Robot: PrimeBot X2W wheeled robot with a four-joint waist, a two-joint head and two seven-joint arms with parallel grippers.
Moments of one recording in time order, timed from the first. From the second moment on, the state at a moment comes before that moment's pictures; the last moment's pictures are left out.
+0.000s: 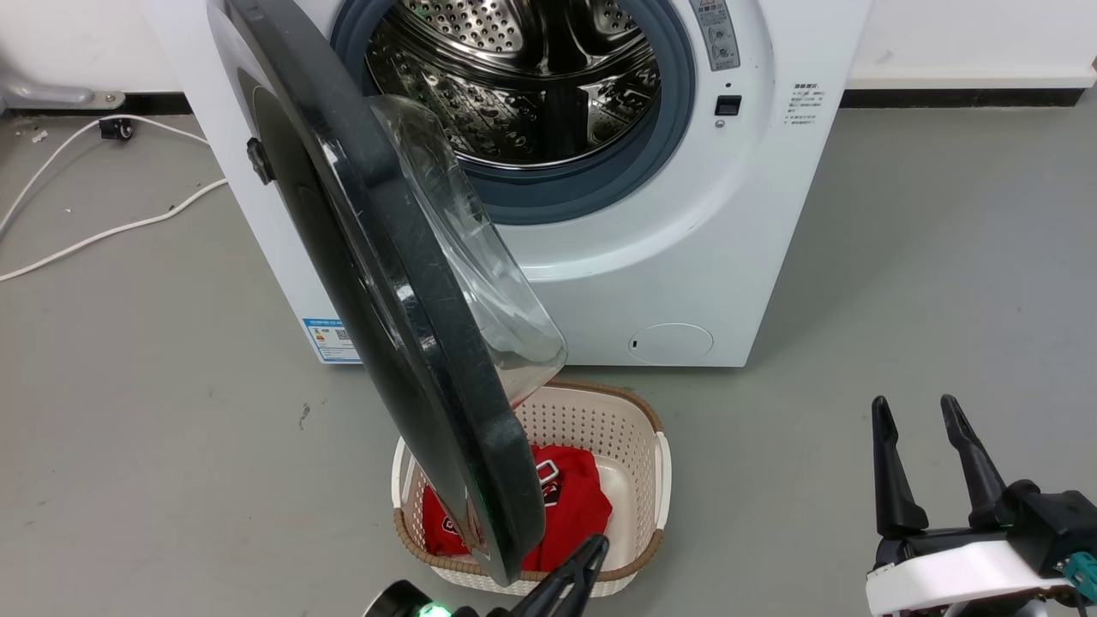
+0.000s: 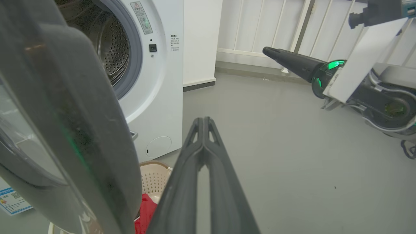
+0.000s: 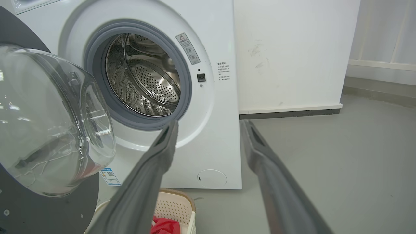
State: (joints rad) left arm 0.11 0.18 -0.57 -0.10 -0.17 -0.12 -0.22; right arm 0.03 -0.05 -0.04 0.07 0.16 0.13 -0.26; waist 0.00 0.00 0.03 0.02
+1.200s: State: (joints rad) left arm 0.04 0.10 -0.47 -0.02 -0.21 0.00 -0.26; right arm 0.02 -0.05 -0.02 0.12 0.21 0.13 -0.26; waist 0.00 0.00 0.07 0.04
